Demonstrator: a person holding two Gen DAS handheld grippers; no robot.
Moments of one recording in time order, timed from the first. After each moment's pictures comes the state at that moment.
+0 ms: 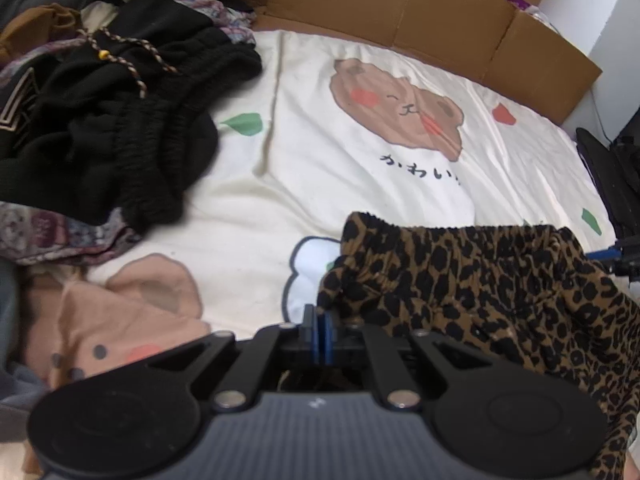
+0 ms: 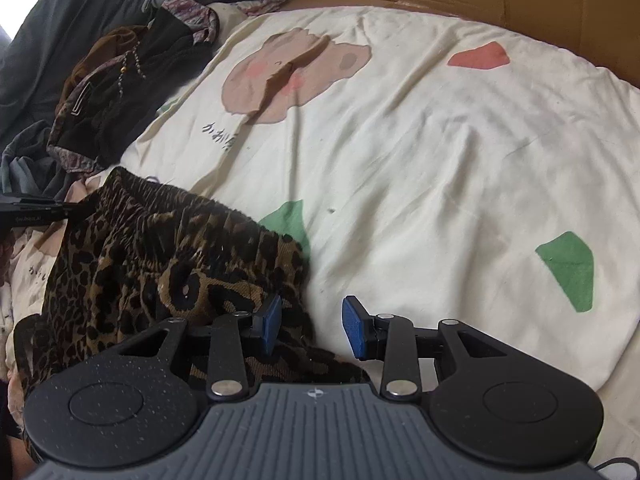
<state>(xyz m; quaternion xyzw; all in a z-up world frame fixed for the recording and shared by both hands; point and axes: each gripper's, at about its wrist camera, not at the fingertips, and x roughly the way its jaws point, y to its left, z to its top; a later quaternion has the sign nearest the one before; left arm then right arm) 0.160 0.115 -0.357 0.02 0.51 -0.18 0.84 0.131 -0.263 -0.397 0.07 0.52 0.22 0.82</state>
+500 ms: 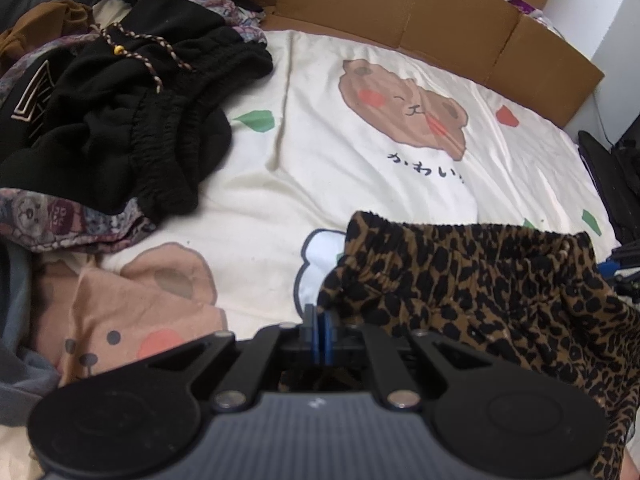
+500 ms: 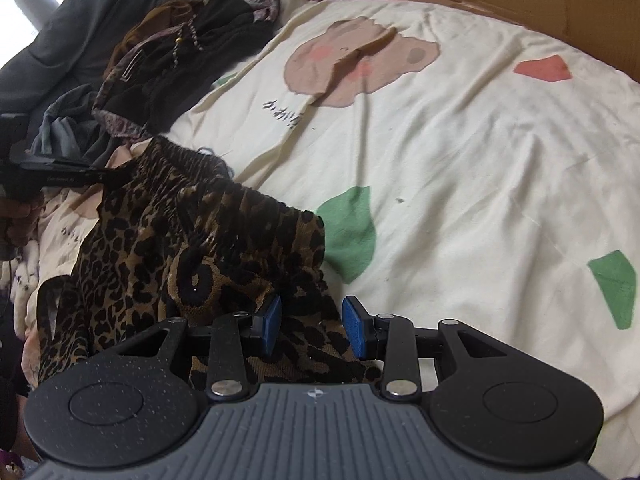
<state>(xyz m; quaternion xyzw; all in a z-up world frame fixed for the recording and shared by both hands) 0.156 0.121 -0.357 0.02 0.51 -0.18 0.84 0.125 -0.236 -0.399 0.03 0.52 0.29 0.80</state>
